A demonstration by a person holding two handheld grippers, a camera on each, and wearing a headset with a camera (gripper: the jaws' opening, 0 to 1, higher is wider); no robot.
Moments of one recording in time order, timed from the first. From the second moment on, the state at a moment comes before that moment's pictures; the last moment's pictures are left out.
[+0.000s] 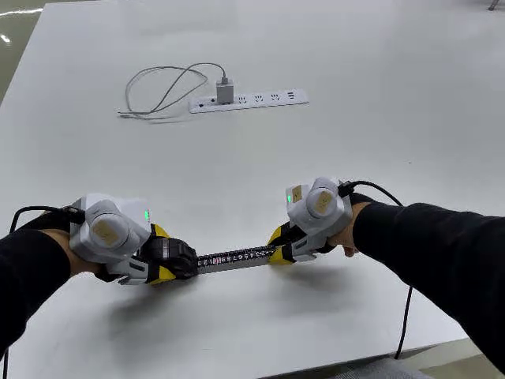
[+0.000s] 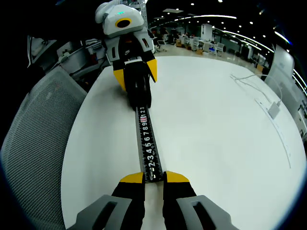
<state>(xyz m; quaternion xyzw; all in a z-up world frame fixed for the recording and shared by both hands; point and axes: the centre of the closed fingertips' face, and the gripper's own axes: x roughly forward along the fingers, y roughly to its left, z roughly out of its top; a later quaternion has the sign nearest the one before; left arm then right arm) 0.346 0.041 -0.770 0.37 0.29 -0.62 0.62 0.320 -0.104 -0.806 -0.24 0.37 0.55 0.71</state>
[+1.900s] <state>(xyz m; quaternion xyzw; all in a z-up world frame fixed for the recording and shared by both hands) 0.345 0.040 -0.770 0.37 0.29 -0.62 0.62 0.316 -0.130 -0.805 -0.25 0.38 0.54 0.71</state>
